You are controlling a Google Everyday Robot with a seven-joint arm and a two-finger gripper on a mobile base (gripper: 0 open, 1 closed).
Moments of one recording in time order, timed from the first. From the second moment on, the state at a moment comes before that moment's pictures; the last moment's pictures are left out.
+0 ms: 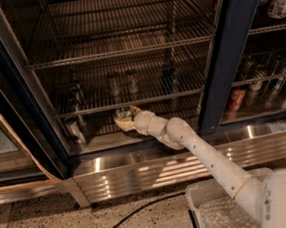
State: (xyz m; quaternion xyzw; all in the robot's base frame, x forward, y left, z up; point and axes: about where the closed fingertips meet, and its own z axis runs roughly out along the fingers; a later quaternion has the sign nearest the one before) arm 0.778 0.072 0.591 -0.35 0.62 0.29 0.64
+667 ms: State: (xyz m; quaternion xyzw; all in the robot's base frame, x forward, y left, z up) arm 0.696 0.046 0.606 -0.38 0.62 0.29 0.62
